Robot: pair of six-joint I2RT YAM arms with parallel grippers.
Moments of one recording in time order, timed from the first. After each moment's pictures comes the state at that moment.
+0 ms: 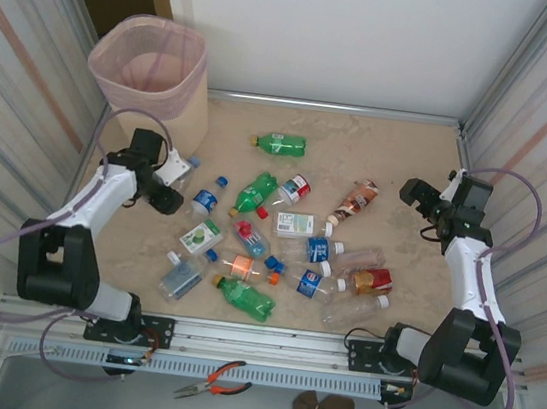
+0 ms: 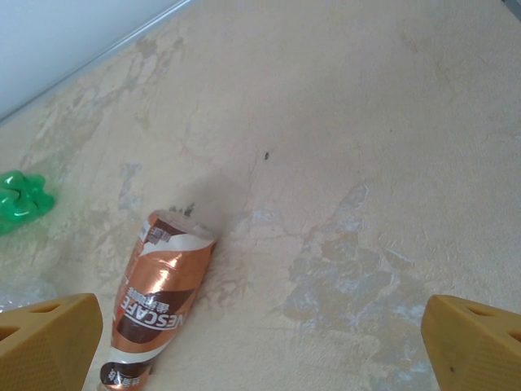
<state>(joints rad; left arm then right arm) -0.06 1.40 1.00 -0.77 0.05 0.54 -0.24 1.19 0.82 -0.33 -0.24 0.31</state>
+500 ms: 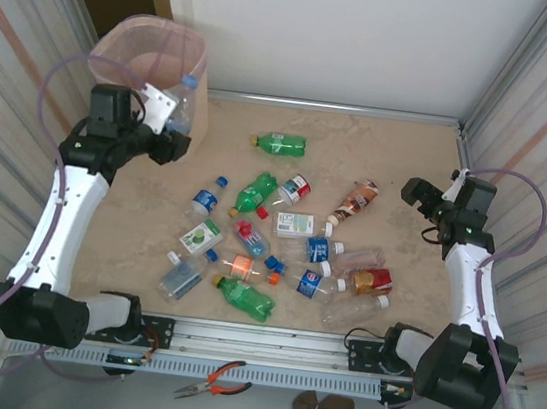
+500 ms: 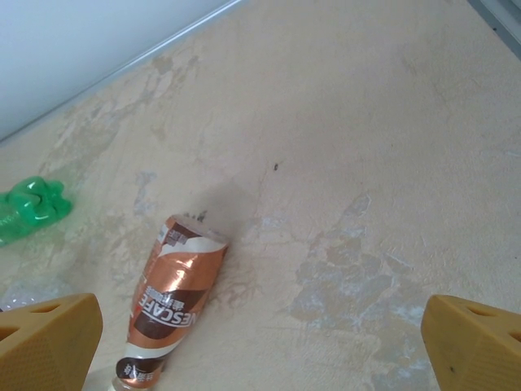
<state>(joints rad) -0.06 1.21 1.36 -0.74 0.31 0.32 -0.24 1.12 0.82 -0.35 -0.24 0.30</state>
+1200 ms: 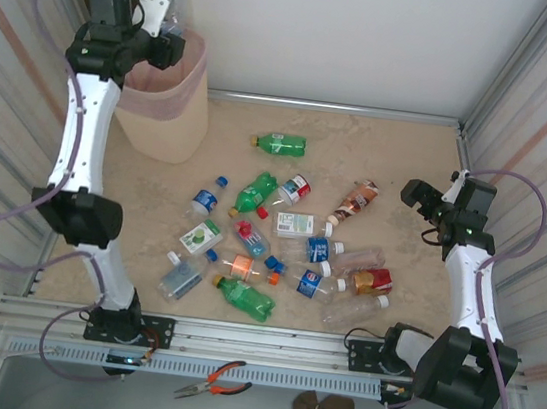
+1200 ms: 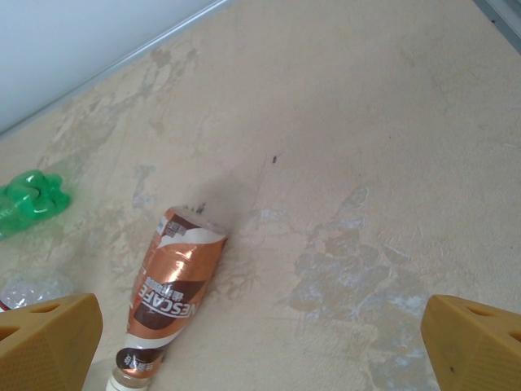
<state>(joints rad) 0.02 1.89 2.30 -0.86 0.19 0.28 -0.24 1.11 0.82 -0.38 -0.24 0.30</state>
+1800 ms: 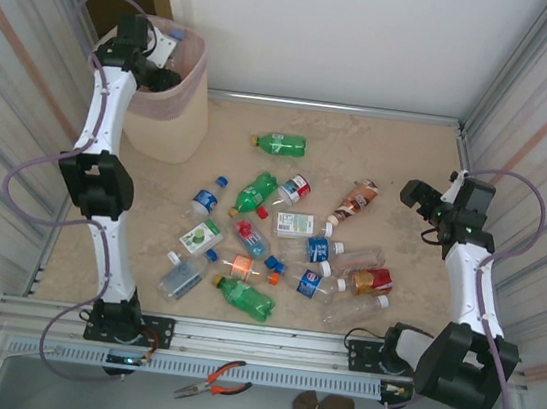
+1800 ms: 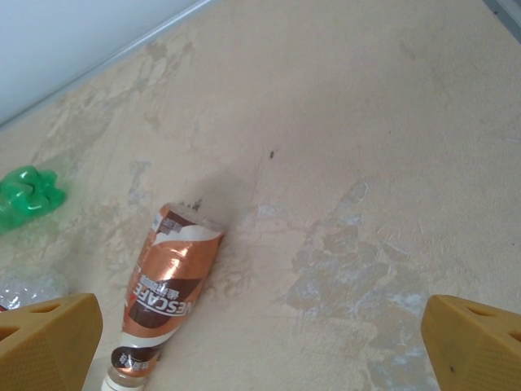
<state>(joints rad) 0.06 2.17 2.34 -1.01 0.08 0.37 -0.24 1.13 0.82 -0.38 -0.24 0.30</state>
